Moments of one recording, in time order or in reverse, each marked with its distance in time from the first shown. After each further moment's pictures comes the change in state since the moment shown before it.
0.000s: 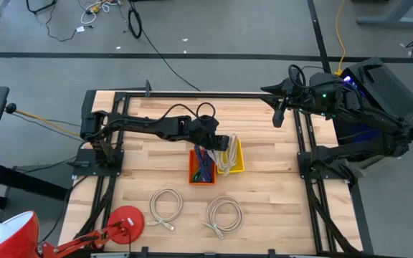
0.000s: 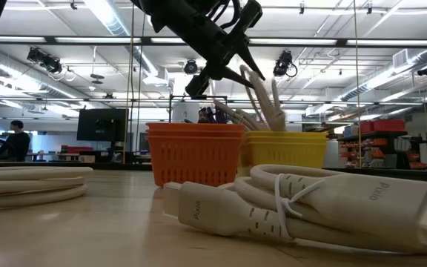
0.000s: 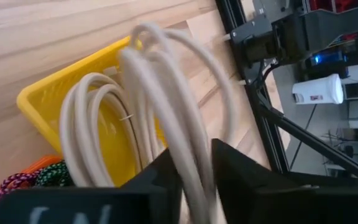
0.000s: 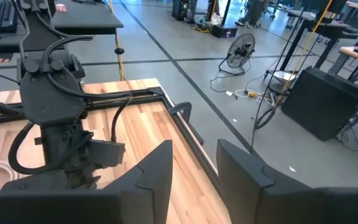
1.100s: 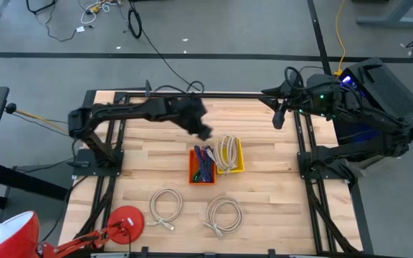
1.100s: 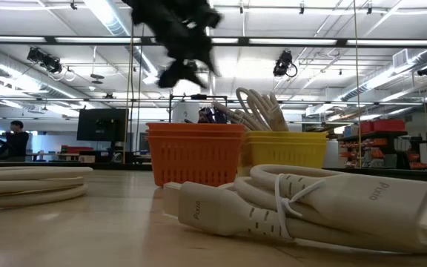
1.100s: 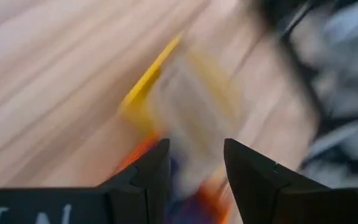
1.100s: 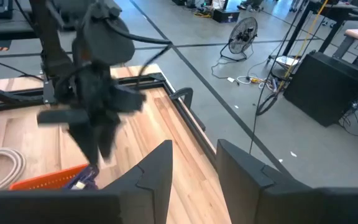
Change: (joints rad) left arm 0.181 -0.143 0.000 -0.341 0.215 0.415; right arm 0.000 0.000 0.000 -0.063 0.001 0.031
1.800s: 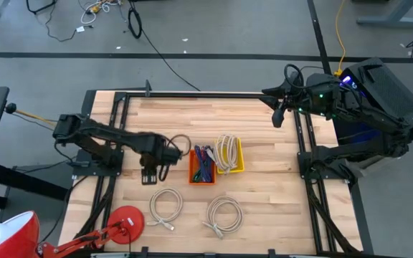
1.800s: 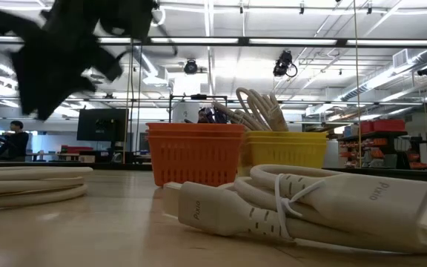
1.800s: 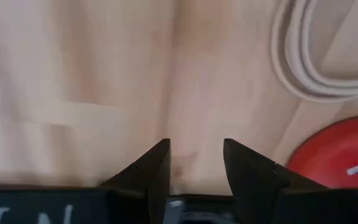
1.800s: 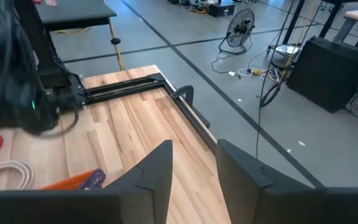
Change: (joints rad) left arm -0.400 -0.127 -0.274 -0.739 -0.174 0.465; right arm -0.011 0.006 0.000 -0.002 -0.003 0.087
